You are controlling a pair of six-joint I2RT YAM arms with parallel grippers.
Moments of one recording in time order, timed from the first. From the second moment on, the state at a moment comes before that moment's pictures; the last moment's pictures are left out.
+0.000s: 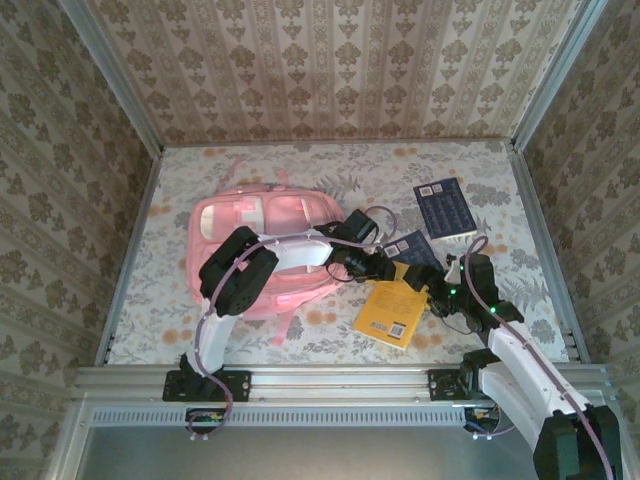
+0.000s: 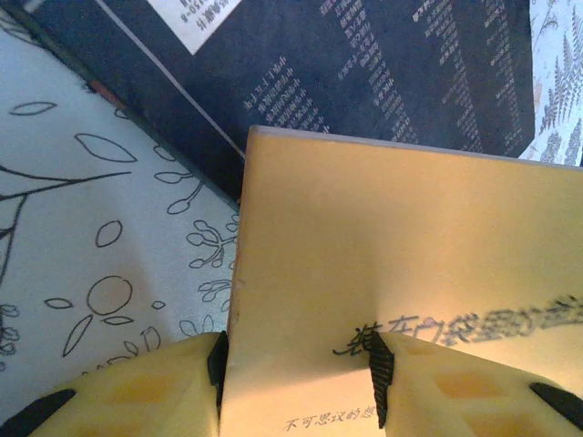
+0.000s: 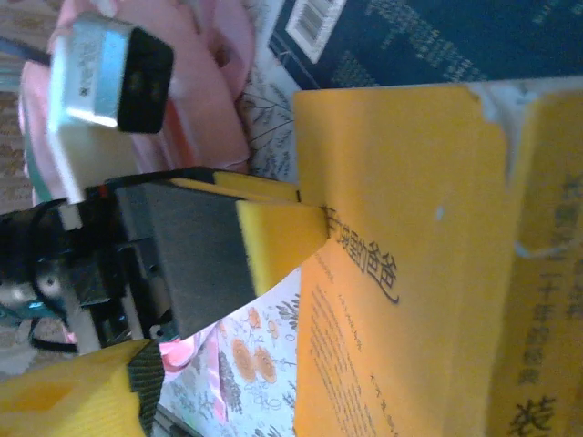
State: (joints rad) left arm -0.92 2.10 1.39 -0.27 0.58 -0.70; right arm 0.12 0.75 0.30 -0.28 -0.53 0.95
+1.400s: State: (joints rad) left arm -0.74 1.61 1.20 -0.10 0.82 -0.86; right arm 0.12 0.76 0.60 0.01 -0.74 1.14
